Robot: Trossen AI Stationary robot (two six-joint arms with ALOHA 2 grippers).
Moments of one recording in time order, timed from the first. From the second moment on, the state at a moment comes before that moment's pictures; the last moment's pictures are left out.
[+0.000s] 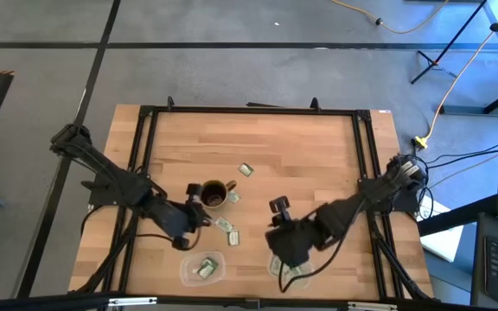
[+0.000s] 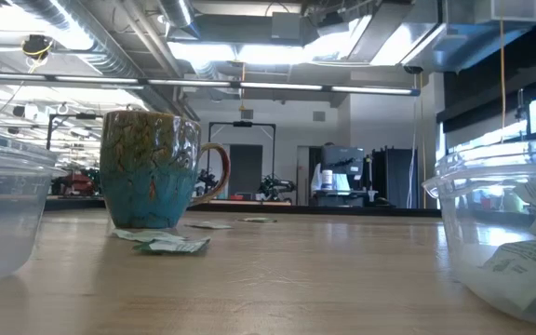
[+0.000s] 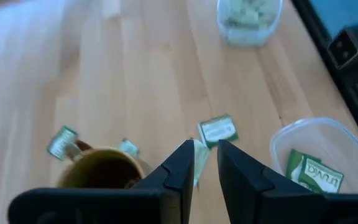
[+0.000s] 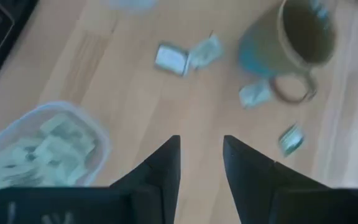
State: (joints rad) left arm -0.59 1.30 1.10 -0.69 -0.39 -0.24; right arm 0.55 1.84 1.74 -1.04 0.40 0.04
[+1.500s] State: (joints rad) left arm -0.59 0.96 0.40 0.32 -0.38 0.17; right arm 0.18 1.52 0.90 0.18 0.08 -0.14
